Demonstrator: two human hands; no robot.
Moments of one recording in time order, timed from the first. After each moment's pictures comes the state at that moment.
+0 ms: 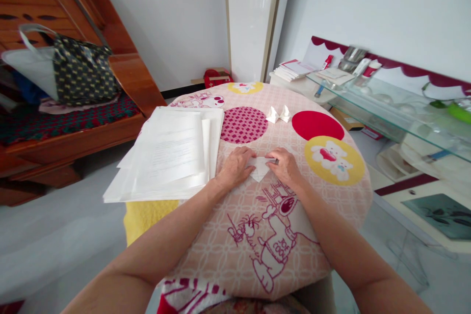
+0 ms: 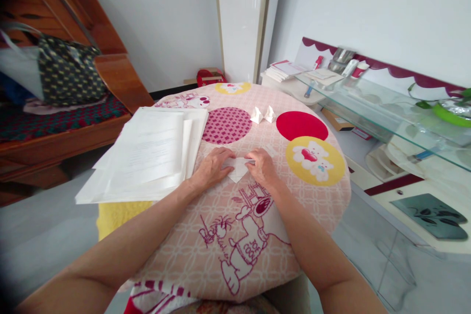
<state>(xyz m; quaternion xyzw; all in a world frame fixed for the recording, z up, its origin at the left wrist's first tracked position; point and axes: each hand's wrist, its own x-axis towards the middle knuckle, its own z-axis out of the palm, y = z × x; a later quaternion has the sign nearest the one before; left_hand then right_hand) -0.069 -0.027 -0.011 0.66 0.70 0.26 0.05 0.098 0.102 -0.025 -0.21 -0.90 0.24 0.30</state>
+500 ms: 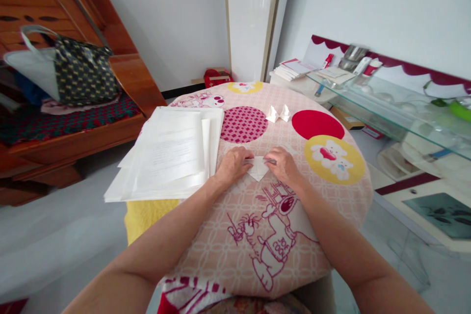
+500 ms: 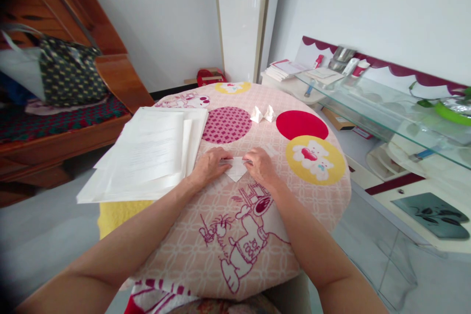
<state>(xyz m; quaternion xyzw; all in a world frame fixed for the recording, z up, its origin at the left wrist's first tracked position) -0.076 -0.023 -0.012 0.63 0.74 0.24 0.06 0.096 0.101 -0.022 -0.17 -0.93 0.21 0.26</state>
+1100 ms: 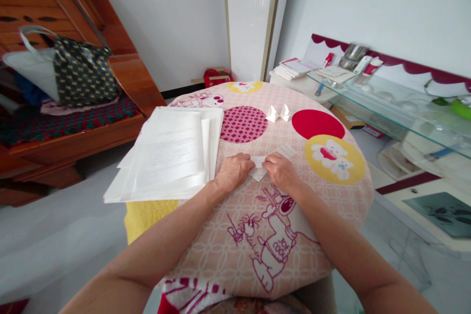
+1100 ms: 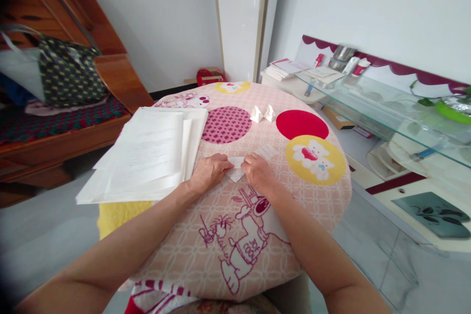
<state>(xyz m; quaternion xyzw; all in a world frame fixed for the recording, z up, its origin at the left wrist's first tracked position) -0.061 -0.037 0.001 0.69 0.72 0.09 0.02 0.103 0.084 -0.019 -0.11 -0.98 0.08 0.17</state>
